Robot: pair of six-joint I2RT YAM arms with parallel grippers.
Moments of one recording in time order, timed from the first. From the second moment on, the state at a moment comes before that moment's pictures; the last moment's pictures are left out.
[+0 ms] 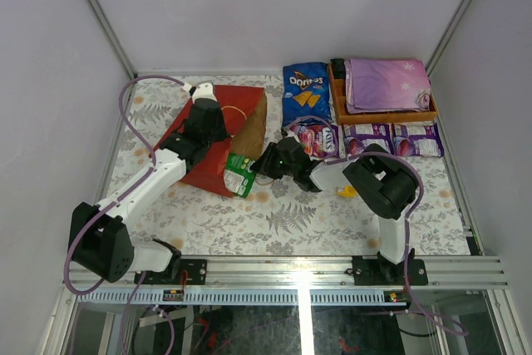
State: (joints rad) left arm -0.43 1.33 1.03 -0.26 -0.29 -0.45; right arm 0.78 1.96 0.93 0.48 -0.09 1.05
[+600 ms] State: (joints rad) left arm -0.43 1.33 1.03 -0.26 -0.30 -0.45; right arm 0.78 1.68 0.95 0.28 -0.11 1.01
